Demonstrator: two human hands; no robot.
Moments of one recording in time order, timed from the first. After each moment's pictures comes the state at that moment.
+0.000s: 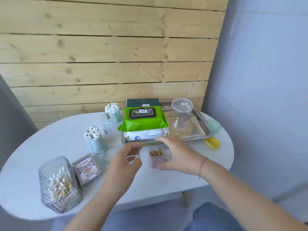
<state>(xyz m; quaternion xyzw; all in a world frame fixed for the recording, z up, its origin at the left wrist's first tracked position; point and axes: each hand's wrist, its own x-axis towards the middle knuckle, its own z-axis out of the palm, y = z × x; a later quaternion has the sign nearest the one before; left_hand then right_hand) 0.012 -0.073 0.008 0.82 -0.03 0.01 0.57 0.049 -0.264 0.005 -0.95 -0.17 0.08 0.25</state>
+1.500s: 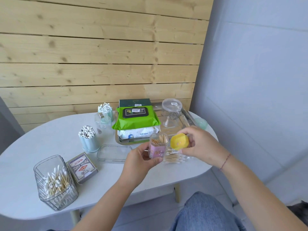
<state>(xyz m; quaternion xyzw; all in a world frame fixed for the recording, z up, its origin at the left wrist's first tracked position) 0.023 -0.105 -0.027 0.76 -0.10 -0.08 0.64 0.009 -0.314 0.043 -0.93 -0.04 0.00 0.37</state>
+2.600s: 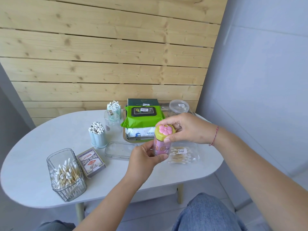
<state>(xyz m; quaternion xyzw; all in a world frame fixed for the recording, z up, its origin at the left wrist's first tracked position) 0.012 -0.101 -0.009 0.69 -0.07 -0.08 0.71 0.041 -0.264 0.098 -0.89 -0.19 0.14 0.38</state>
